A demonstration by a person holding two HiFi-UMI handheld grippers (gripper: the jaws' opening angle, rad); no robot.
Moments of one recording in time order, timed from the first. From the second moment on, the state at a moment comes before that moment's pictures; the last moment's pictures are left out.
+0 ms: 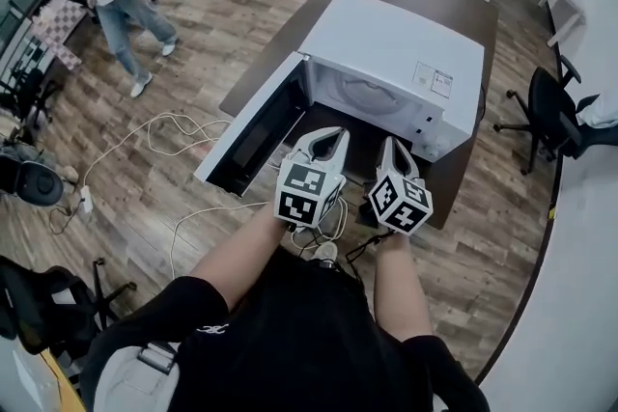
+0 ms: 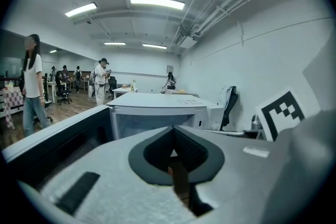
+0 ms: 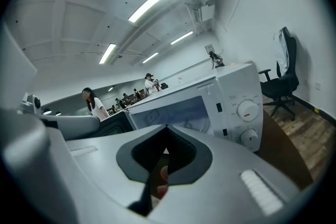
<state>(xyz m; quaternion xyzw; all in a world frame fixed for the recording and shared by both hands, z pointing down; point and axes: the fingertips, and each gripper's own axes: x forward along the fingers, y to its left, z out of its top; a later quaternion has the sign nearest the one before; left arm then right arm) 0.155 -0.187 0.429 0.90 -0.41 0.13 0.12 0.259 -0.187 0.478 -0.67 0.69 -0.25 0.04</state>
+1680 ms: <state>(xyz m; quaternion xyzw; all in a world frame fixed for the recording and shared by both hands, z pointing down) 0.138 -0.279 0.483 0.92 -0.33 0.18 0.15 0.313 -0.335 0.635 -0.77 0.42 -0.46 0.17</state>
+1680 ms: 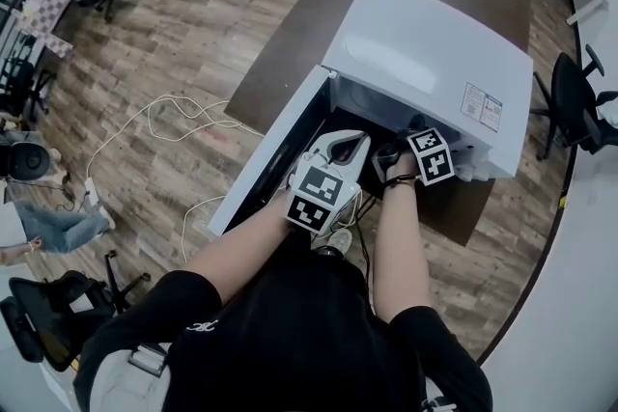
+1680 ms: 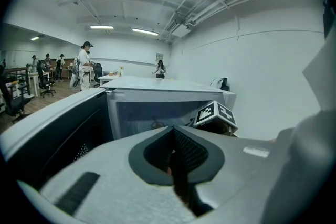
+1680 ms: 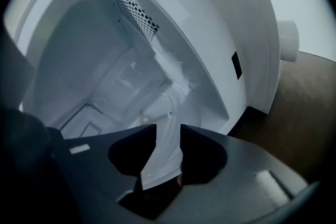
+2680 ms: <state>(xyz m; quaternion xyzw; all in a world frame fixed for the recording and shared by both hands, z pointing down) 0.129 -0.267 0.499 0.91 -0.32 0.20 0.16 0.296 -0.346 0.636 -0.78 0.43 -0.43 0.13</state>
